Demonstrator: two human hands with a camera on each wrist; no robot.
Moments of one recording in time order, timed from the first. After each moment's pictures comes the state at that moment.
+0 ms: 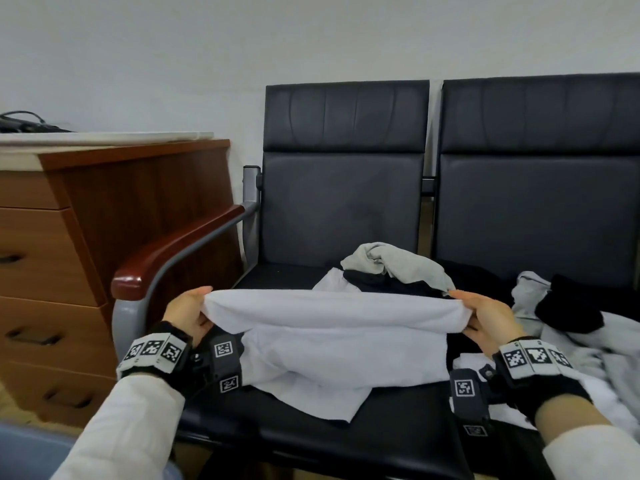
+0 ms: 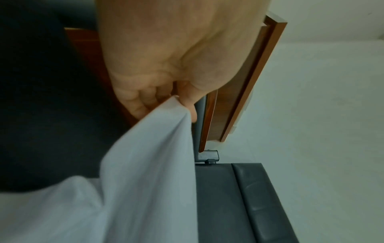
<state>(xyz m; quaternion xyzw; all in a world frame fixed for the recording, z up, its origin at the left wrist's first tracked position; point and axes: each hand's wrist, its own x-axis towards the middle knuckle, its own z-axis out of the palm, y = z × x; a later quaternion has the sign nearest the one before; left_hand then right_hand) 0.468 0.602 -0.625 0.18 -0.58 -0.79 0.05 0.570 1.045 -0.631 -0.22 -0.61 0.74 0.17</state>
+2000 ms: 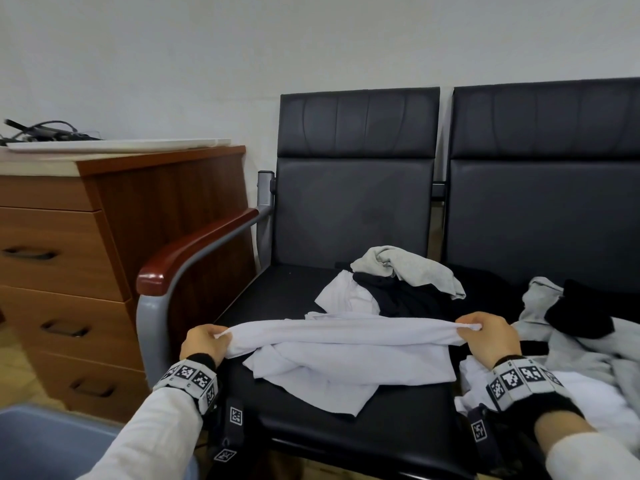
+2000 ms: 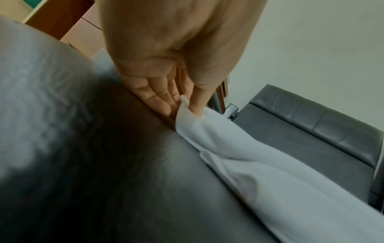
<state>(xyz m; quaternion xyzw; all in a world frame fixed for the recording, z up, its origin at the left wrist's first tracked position) 0.513 0.599 -0.669 0.19 -0.87 -0.45 0.09 0.584 1.042 -0.655 -0.22 -0.90 0.34 0.18</state>
